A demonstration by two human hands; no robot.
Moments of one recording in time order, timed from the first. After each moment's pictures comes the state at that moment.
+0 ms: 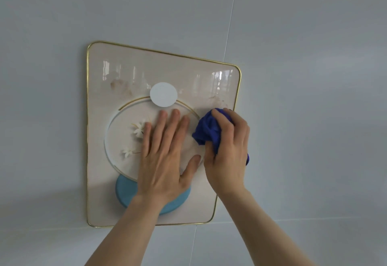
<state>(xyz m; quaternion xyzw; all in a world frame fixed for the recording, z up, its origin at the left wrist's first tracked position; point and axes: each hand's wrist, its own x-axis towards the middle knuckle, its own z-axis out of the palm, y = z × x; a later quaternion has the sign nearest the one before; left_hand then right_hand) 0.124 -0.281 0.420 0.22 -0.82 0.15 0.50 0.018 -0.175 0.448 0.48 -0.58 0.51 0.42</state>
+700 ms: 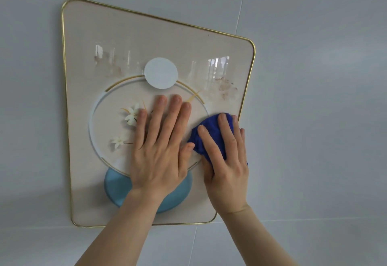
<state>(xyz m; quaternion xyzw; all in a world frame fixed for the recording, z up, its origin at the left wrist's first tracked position) 0.104 -0.301 0.407 0.24 -0.78 0.23 0.53 -0.015 -0.197 0.387 0.50 -0.57 0.42 0.51</state>
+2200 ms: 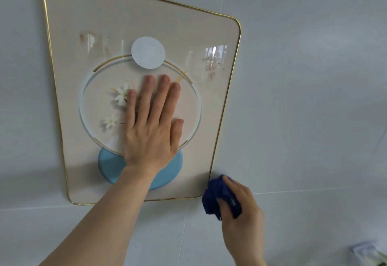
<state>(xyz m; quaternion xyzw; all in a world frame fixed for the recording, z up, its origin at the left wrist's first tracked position) 0.098 -0.302 0.401 0.23 -0.75 0.23 0.58 0.013 -0.100 0.278 0.34 -0.69 0.63 0.12</state>
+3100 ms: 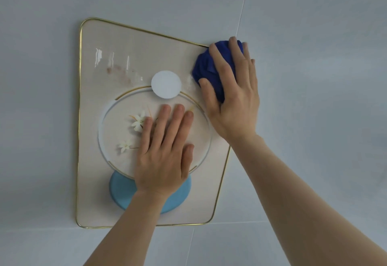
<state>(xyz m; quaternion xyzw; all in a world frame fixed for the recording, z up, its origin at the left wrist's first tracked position) 0.098 -0.301 0.402 0.23 -0.73 0.24 0.59 0.002 -0.201 0.535 0.51 -0.56 0.40 0.52</state>
